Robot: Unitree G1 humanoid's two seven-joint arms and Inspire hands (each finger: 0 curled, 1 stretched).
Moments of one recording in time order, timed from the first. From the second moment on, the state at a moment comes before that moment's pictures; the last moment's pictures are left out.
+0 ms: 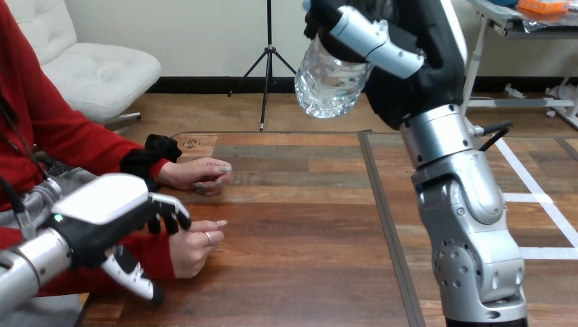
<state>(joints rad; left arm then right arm) -0.23 0.83 -0.12 0.52 0.64 -0.72 -0.19 -0.45 0.04 -0.01 -0.22 0.36 0.12 0.15</state>
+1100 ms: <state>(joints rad) -0.32 0.83 -0.25 0.68 0.77 -0.68 0.02 -0.43 0.03 -0.02 -0.34 0.39 0.19 0.14</state>
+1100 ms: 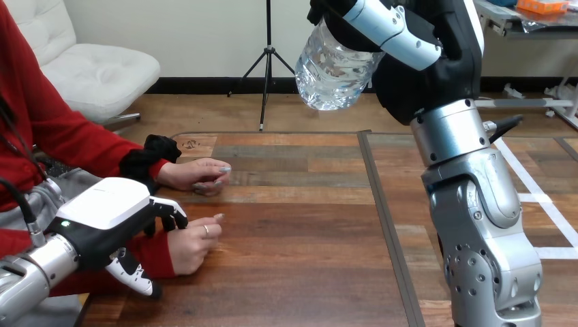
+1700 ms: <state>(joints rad) -0.34 0.82 -0.30 0.74 0.80 -0.59 0.08 -0.43 0.03 -0.02 -0.36 0.40 0.20 0.14</state>
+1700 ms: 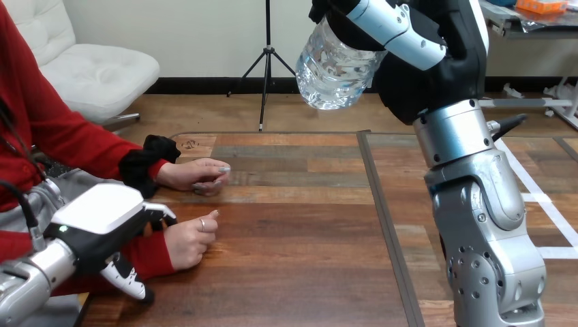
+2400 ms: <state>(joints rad) -0.34 0.81 -0.32 0.78 0.80 -0.57 0.14 -0.42 0.01 -0.02 -0.37 0.42 0.20 0.16</state>
